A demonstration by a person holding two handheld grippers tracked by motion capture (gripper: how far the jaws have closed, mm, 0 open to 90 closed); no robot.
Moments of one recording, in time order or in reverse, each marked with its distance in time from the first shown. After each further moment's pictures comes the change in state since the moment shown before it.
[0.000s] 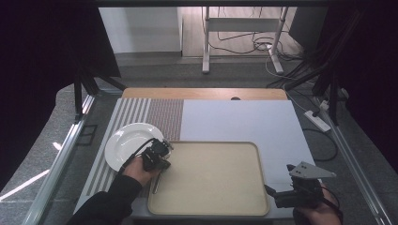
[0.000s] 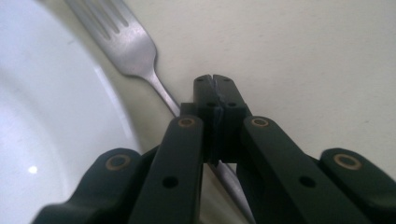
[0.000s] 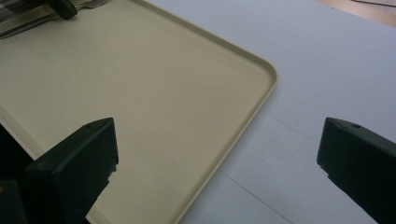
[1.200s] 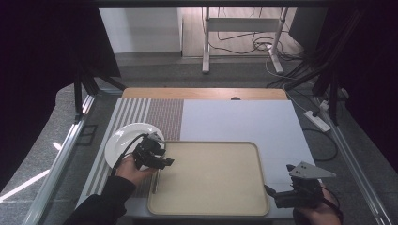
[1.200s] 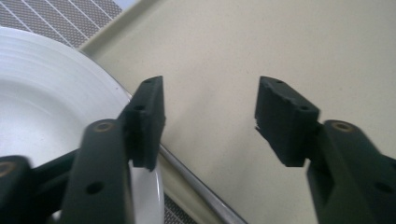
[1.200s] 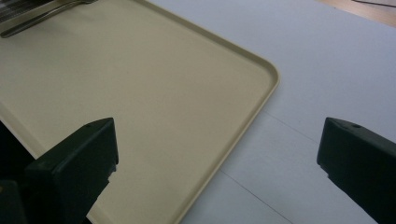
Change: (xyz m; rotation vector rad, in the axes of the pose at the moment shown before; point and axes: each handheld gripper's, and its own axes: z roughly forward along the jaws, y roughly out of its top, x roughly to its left) left arm 0.003 -0.017 -0.035 -0.273 -0.050 0.010; right arm 0.000 0.000 0.000 -0.001 0.004 -0.003
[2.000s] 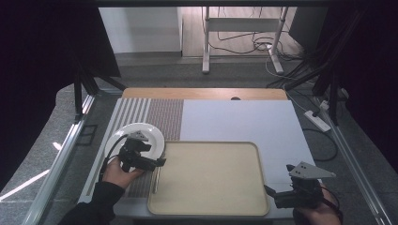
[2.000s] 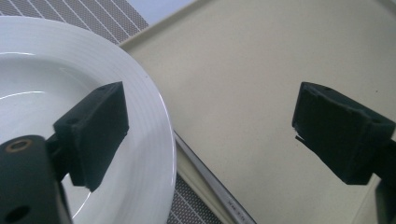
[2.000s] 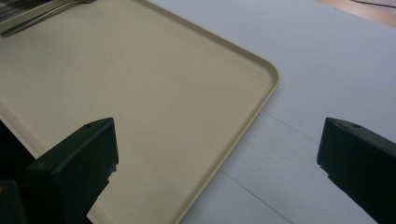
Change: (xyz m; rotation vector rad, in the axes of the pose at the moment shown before) left arm 0.009 -0.025 -0.032 -0.142 -0.017 -0.103; right arm 0.000 0.000 0.000 0.002 0.000 -0.004
